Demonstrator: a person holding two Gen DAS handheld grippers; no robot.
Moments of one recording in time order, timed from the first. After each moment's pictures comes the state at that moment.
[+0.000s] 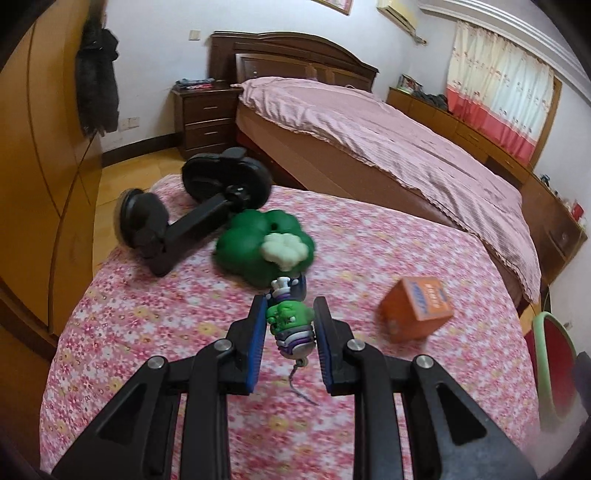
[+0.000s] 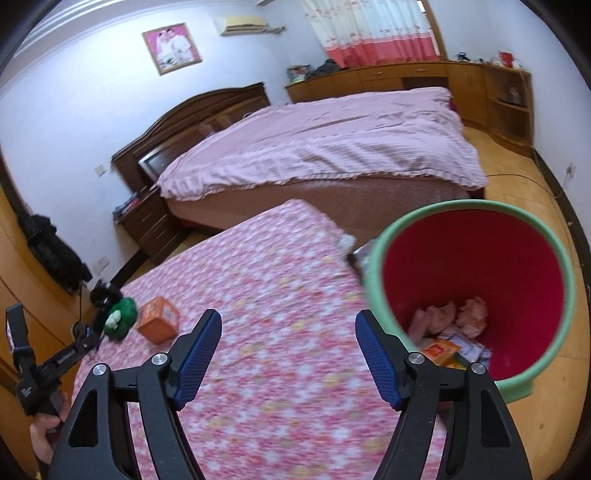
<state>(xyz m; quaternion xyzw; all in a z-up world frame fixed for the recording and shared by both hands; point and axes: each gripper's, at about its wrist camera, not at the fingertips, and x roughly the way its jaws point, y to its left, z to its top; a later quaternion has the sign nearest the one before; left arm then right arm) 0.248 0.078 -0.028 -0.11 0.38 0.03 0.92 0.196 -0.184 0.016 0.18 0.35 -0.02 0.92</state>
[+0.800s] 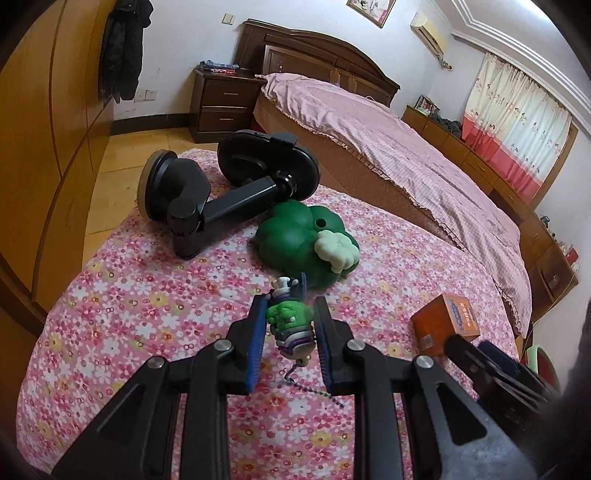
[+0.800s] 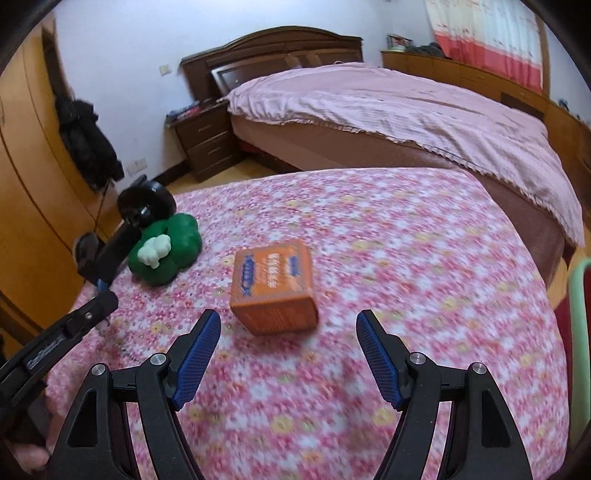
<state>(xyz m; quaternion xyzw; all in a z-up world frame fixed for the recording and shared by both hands) 0.250 0.120 -0.051 -0.19 0.37 0.03 0.91 0.309 -0.005 -0.043 0.03 0.42 0.09 0.90</state>
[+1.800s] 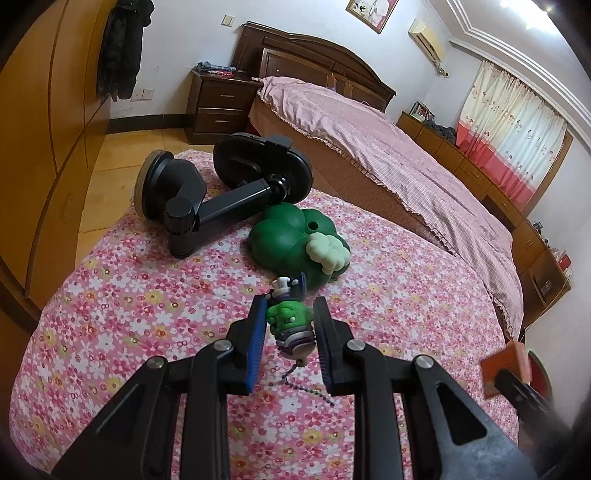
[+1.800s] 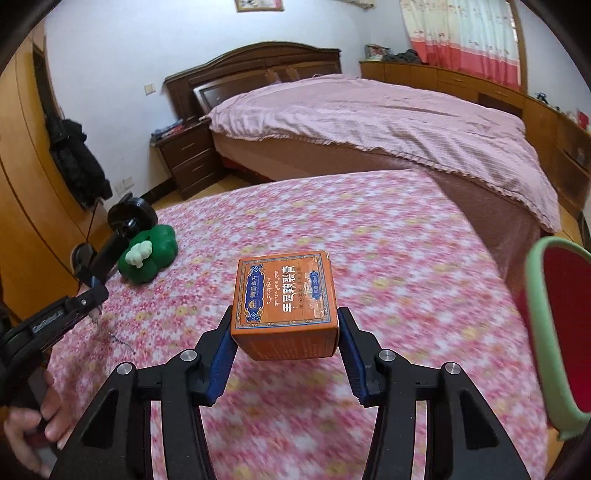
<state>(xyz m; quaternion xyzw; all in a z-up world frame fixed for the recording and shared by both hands) 0.246 0.120 -0.049 -0.20 0.36 0.02 0.91 0.252 -0.067 -0.020 0.07 0.39 0.05 0.92</state>
